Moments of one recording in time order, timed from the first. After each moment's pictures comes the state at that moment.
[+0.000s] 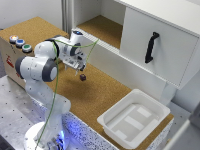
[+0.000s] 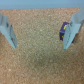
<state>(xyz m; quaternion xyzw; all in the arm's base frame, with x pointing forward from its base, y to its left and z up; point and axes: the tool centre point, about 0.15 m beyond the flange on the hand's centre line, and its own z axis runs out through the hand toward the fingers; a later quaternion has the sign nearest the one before) 0.336 0.170 0.278 -0.99 -0.10 0.00 0.07</state>
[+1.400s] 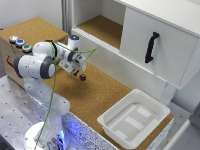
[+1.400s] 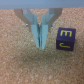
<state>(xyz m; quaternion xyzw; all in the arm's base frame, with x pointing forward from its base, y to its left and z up) 0.383 0.169 0.240 -1.00 -0.02 -0.05 0.05</state>
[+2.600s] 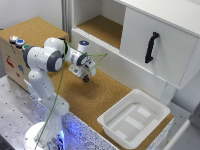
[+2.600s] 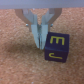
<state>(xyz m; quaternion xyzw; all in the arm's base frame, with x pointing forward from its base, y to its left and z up) 0.429 0.091 0.212 -1.00 0.02 -0.05 0.01</state>
